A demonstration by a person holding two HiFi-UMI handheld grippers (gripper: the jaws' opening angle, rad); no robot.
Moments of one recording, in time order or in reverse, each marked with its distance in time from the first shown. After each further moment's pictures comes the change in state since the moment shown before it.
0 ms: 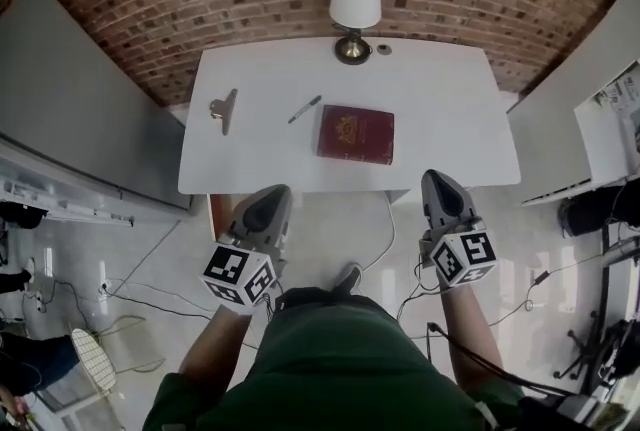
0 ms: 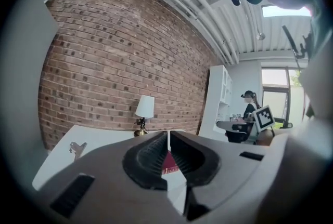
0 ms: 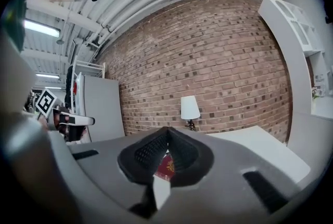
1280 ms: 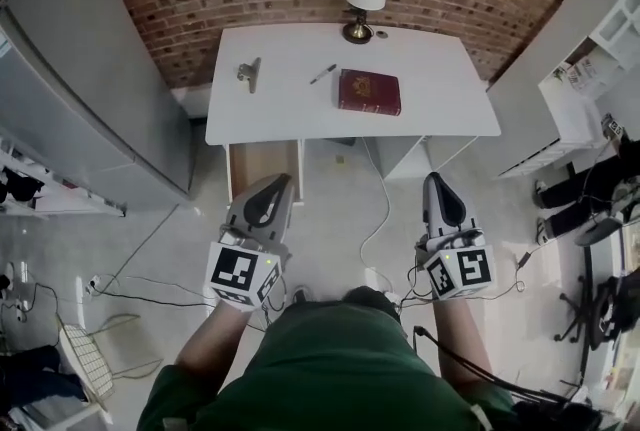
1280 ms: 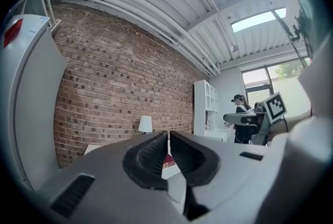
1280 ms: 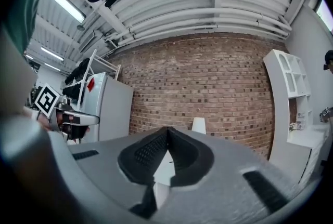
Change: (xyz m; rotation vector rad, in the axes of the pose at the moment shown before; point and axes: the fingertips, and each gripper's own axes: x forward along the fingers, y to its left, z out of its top) left arm -0.273 -0.002 0.015 0.140 -0.193 -0.061; right arm -0.172 0.274 0.034 -0.207 -0.154 -0.127
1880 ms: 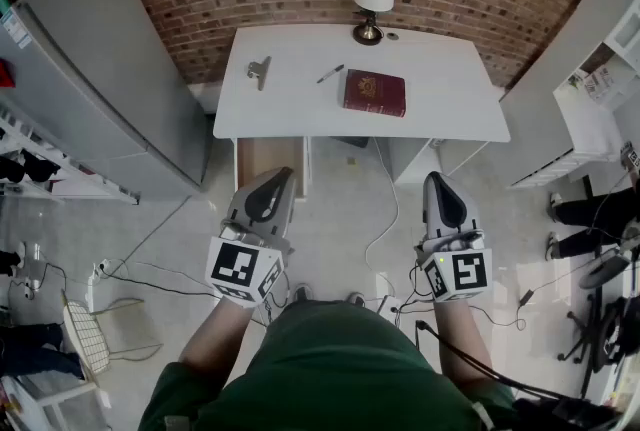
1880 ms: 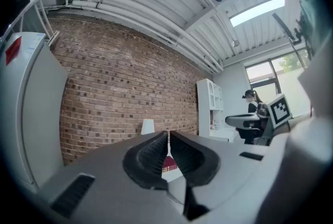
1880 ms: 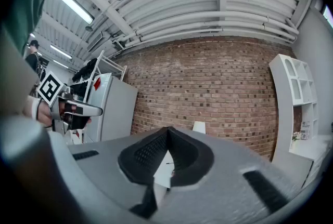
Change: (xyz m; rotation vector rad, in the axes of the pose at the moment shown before) left arm 0.014 -0.049 0.020 0.041 -0.011 0.072; right arm -0.022 -0.035 0.005 -0.069 -0.021 0.052
